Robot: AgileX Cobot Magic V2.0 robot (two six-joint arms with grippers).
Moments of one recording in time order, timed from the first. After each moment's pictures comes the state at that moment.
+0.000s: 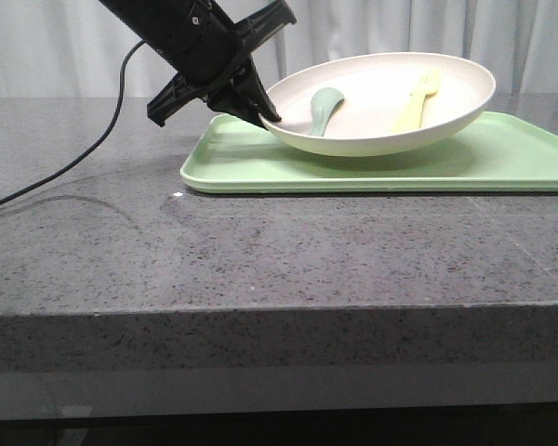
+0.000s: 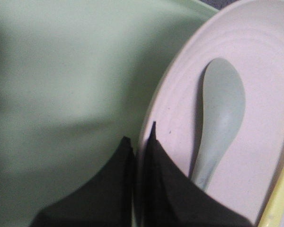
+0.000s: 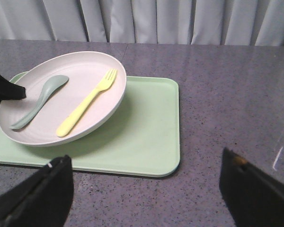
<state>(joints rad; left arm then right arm) -0.42 2.05 -1.71 -0.68 0.61 -0.06 0.06 0.45 -0.57 0.07 0.42 0.00</state>
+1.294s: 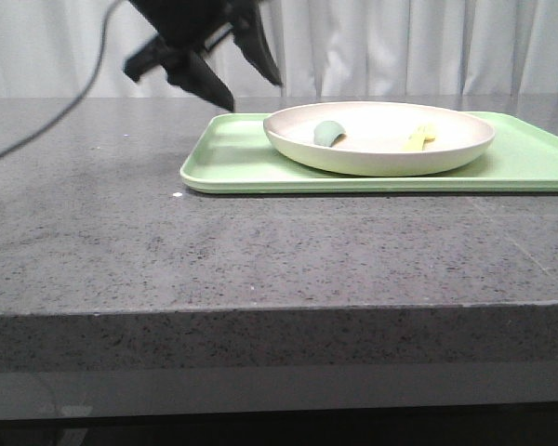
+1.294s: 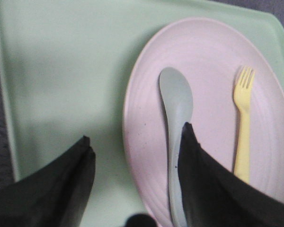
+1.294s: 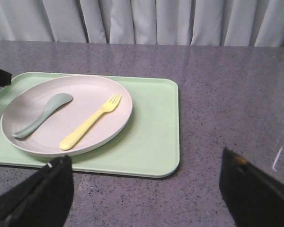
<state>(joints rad) -0.40 1.94 -1.73 -0.51 0.72 -0.04 0.06 0.45 -0.57 0.07 0.42 0.00</state>
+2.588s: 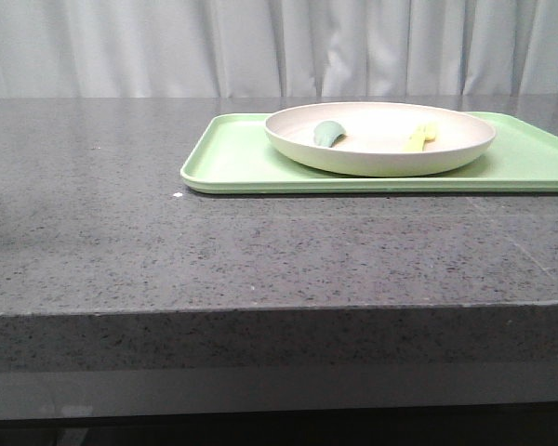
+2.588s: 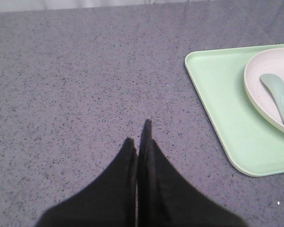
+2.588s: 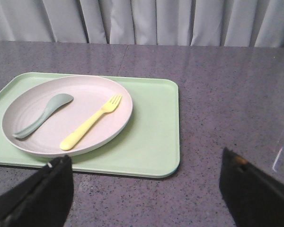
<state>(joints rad) -0.24 0.93 -0.88 0.00 0.49 -0.04 0.06 0.45 -0.57 0.07 0.42 0.00</state>
